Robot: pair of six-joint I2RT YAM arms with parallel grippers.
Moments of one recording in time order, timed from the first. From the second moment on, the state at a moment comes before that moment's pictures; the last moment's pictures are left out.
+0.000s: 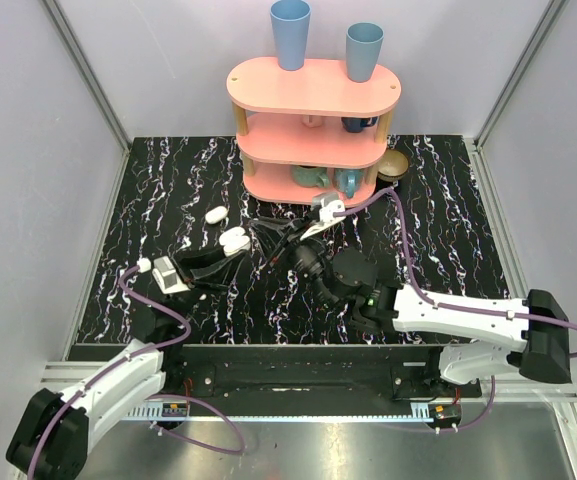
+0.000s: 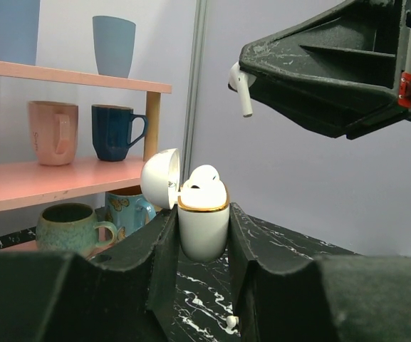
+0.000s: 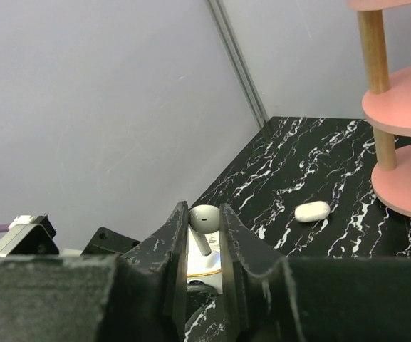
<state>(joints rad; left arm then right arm) -0.48 0.69 0.05 1.28 0.34 -0.38 1.26 1.28 1.00 0.57 0.58 0.33</state>
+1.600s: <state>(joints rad) -0.50 0.67 0.05 1.28 0.29 -0.34 1.31 1.46 1.09 0.55 0.56 0.40</state>
